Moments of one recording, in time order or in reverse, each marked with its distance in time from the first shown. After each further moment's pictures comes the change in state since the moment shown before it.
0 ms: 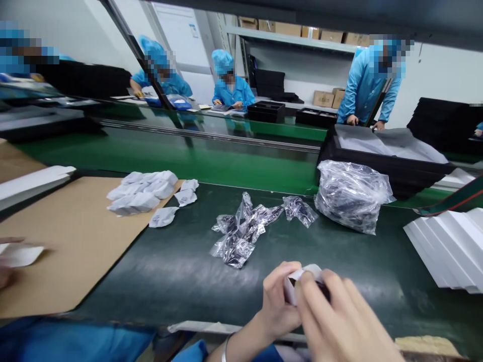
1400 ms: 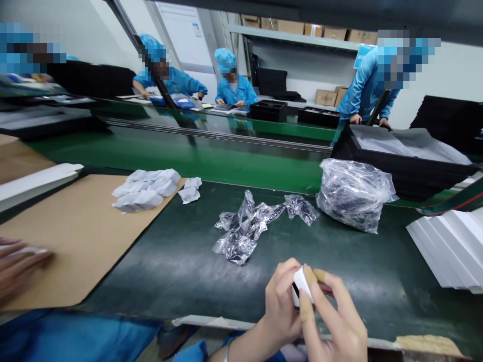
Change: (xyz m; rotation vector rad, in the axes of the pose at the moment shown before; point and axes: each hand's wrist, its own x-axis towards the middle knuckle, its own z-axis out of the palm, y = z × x) left_hand -0.001 0.013 -0.005 0.088 -0.095 0.056; right_hand -0.019 -0.041 0.035 0.582 0.261 0.637
